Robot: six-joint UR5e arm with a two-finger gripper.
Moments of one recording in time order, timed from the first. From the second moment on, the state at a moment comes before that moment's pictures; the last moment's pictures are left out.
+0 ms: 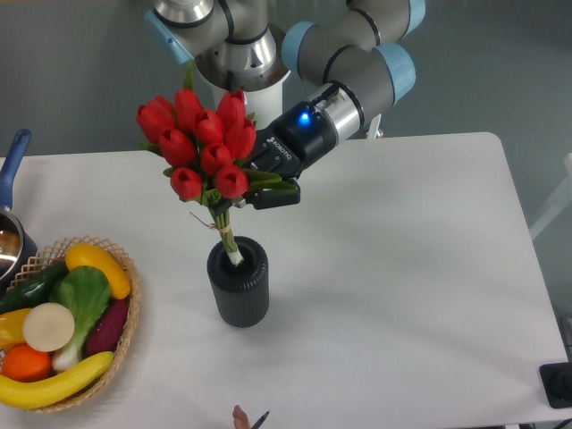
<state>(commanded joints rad) 2.69 -1.73 -2.00 -0.77 0.05 1.30</state>
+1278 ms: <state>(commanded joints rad) 2.72 -1.87 -2.08 -0.77 0.06 1.42</state>
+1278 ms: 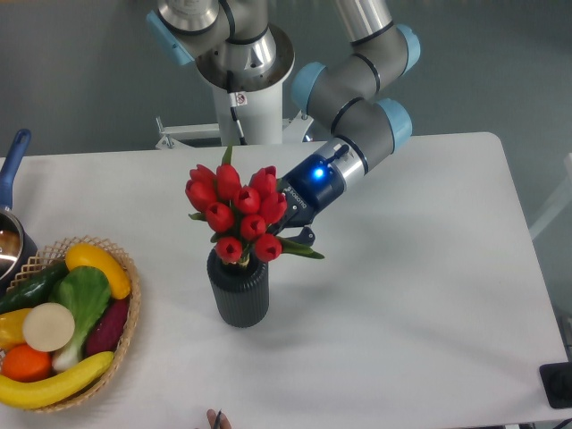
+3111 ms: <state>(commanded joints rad) 2.71 -1.92 -2.08 -0.76 0.13 1.48</state>
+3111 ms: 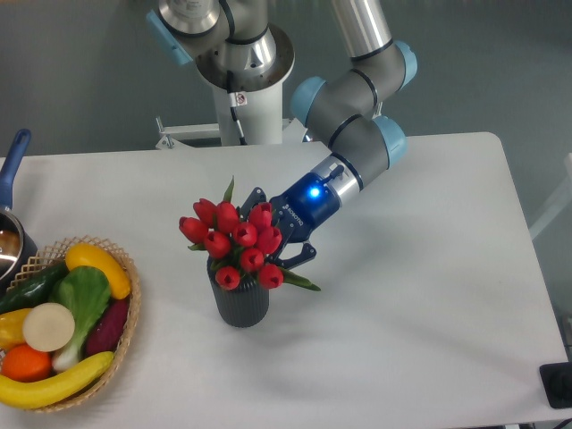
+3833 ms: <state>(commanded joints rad) 2.83 -1.77 -2.10 -0.76 0.28 1.51</state>
